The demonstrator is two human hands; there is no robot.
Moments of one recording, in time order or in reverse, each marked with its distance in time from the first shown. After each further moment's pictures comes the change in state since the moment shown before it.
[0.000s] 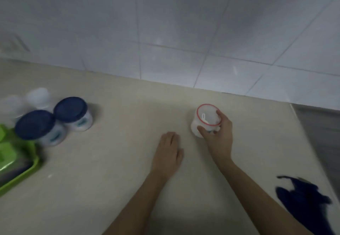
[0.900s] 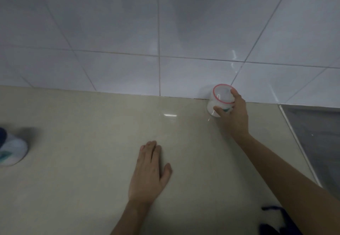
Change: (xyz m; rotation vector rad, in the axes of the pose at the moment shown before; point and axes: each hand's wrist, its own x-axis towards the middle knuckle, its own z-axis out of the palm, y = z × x) left_hand 0.066 0.065 0.075 0.070 0.062 -0.082; right_hand 0.211 0.134 -0.087 -0.078 -0.010 -0.021
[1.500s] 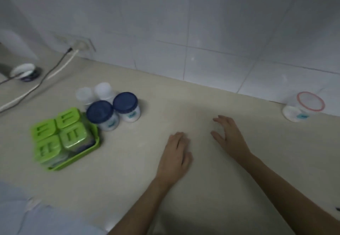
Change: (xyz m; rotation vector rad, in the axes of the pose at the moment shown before) left_hand -0.092 -0.123 -0.124 -0.158 0.094 -0.016; right_hand -0.186 -0.158 0.123 -0.232 -0.552 -0.427
